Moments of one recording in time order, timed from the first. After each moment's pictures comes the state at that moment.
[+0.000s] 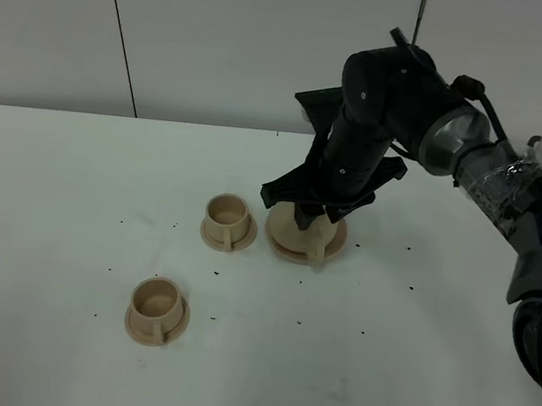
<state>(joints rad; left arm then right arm) 0.15 0.06 -0.51 -0.02 1.04 -0.03 0.53 2.44 -2.31 0.12 1.21 -0.06</state>
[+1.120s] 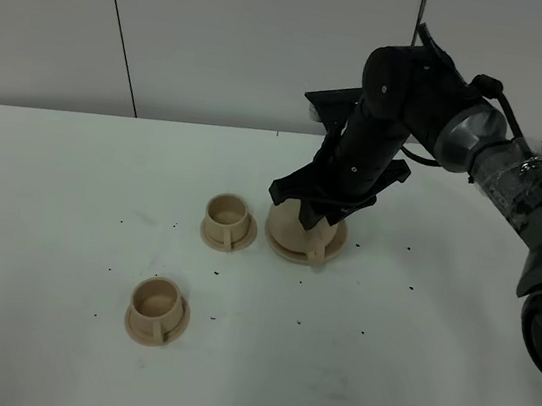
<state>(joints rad) 0.15 0.06 -0.51 -0.02 1.04 -0.03 0.49 2.45 -2.31 0.21 1.21 -0.13</state>
